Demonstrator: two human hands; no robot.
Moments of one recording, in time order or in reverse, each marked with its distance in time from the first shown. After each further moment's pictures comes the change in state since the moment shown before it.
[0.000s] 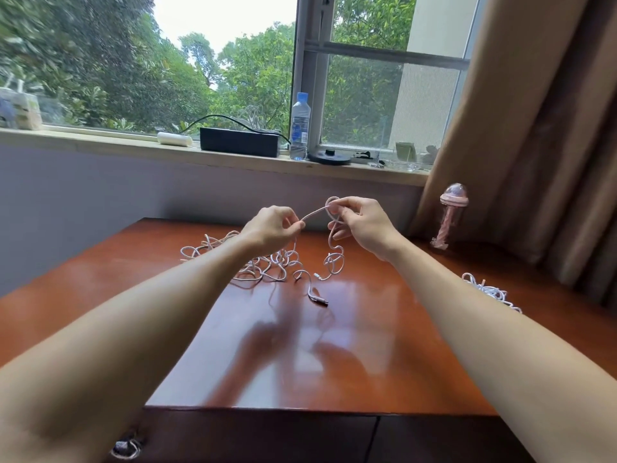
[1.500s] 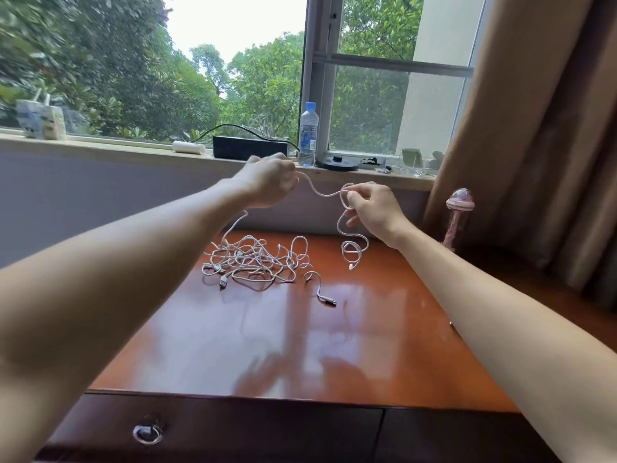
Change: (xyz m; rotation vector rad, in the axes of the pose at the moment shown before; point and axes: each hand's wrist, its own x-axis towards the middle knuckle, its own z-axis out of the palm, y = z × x) left_hand 0.022 0.040 -0.089 0.523 0.062 0.234; right_hand 0.002 -0.036 -0.008 -0.186 0.147 -0.084
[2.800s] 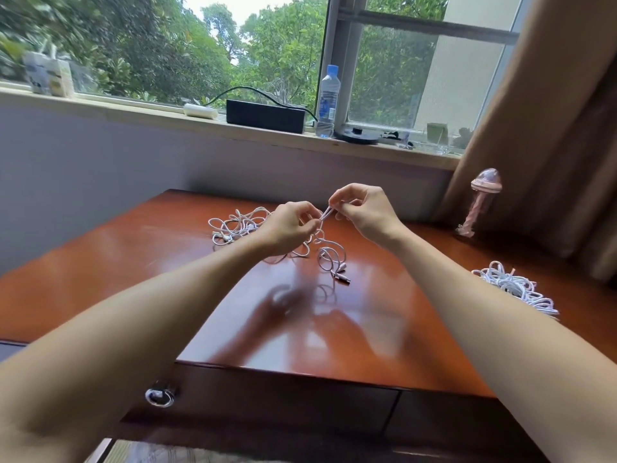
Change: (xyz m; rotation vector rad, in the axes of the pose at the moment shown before) left_hand -0.078 0.016 0.106 -0.681 -0.044 -0.201; right_hand -0.025 0.023 0.049 0.021 -0.165 -0.050
